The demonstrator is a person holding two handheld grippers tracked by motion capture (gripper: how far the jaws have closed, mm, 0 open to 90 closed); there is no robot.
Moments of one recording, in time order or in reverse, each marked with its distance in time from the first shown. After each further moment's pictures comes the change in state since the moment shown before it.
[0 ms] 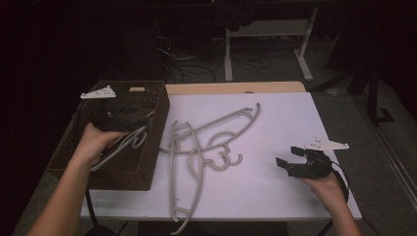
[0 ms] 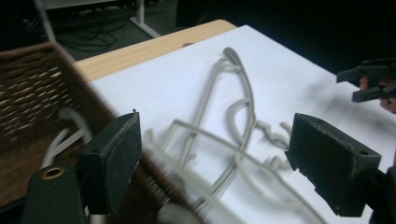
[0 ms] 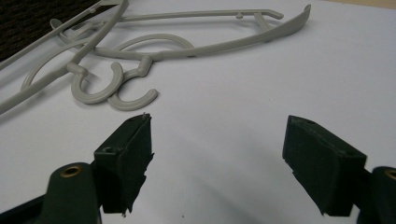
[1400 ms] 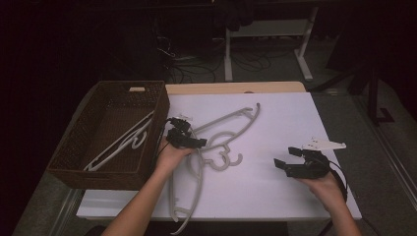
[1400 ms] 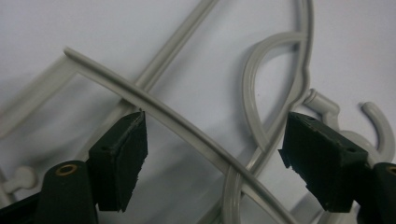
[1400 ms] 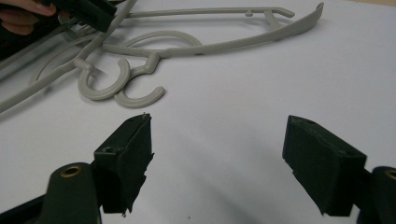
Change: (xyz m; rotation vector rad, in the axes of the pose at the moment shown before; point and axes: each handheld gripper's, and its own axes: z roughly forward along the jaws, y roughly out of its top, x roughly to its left) left arm -0.042 -0.064 0.189 0.304 0.170 -0.149; right arm 0.002 0.000 0.003 0.011 0.024 -0.015
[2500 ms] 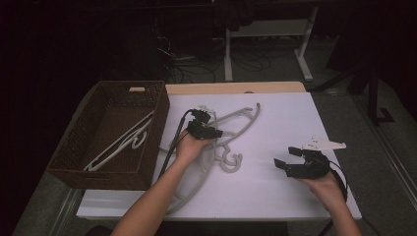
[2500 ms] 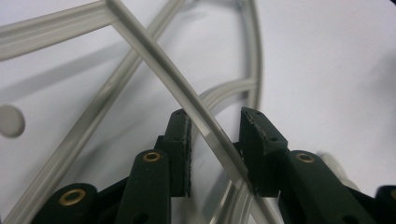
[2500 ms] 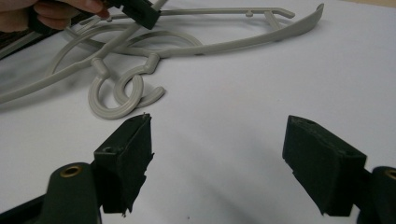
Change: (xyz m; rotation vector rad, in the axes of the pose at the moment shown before) left arm -0.035 0.048 0.039 0.004 -0.097 0.088; right arm 0.000 0.000 0.000 -0.001 0.001 -0.005
